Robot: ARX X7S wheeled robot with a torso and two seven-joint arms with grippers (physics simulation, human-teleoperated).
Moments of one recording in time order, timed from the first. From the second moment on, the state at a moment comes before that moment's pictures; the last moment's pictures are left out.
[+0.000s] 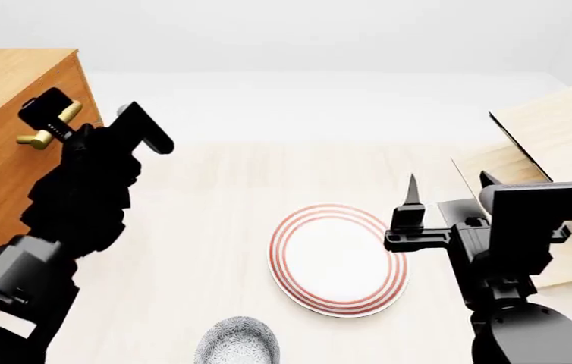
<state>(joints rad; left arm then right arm) -1.25 -0.35 0.91 -0.86 0.10 -0.69 -0.15 0.34 0.28 0.03 -0.73 0.31 0.97 0.19</state>
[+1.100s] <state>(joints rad) -1.36 -0.27 0.90 -1.30 0.07 -0.52 -0.21 0.33 0.29 0.01 -0.70 0.32 0.93 0.21</state>
